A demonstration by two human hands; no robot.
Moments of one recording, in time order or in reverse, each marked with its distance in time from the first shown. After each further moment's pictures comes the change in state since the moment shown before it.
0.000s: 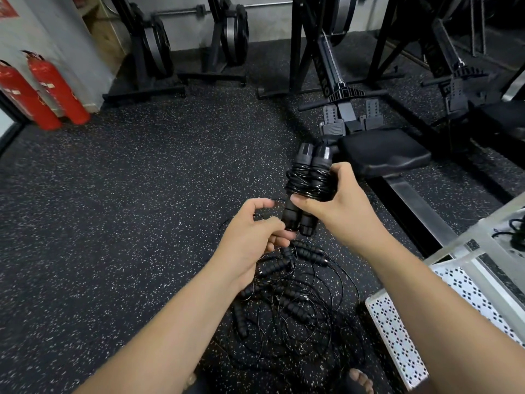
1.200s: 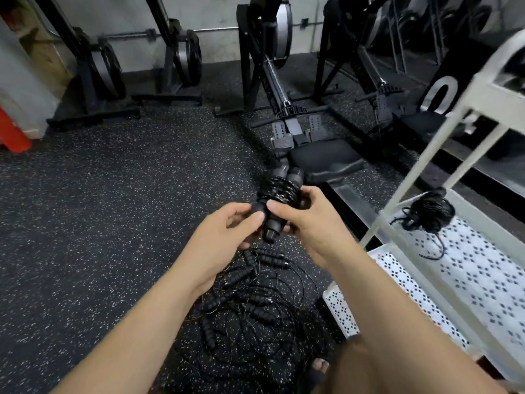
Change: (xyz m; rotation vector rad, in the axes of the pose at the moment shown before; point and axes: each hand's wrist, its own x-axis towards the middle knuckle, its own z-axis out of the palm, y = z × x) left_hand -0.036 0.032 0.037 0.319 -0.128 0.215; right_hand -0.048 -0.011 -0.051 0.546 0.084 0.286
